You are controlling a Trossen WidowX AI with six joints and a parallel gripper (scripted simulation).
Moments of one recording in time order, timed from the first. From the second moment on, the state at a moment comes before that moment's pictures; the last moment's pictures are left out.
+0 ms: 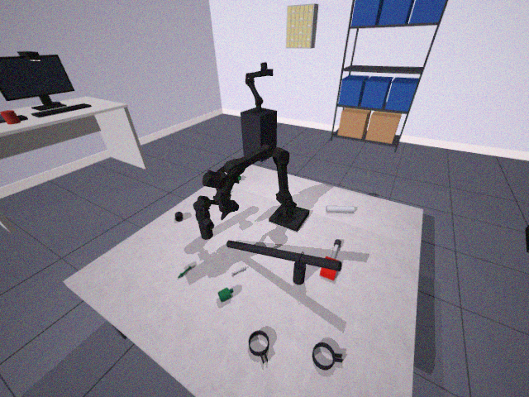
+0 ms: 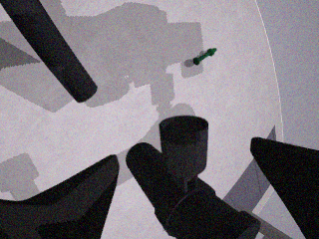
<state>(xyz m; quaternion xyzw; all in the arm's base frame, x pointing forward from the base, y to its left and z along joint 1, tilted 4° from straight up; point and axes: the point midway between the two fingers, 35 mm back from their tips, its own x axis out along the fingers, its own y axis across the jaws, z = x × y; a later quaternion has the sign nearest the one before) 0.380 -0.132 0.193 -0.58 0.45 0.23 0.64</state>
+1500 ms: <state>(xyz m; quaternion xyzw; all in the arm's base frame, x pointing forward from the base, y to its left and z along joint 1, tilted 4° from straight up) 0.415 -0.147 0.139 -0.58 0.44 0.23 0.64</state>
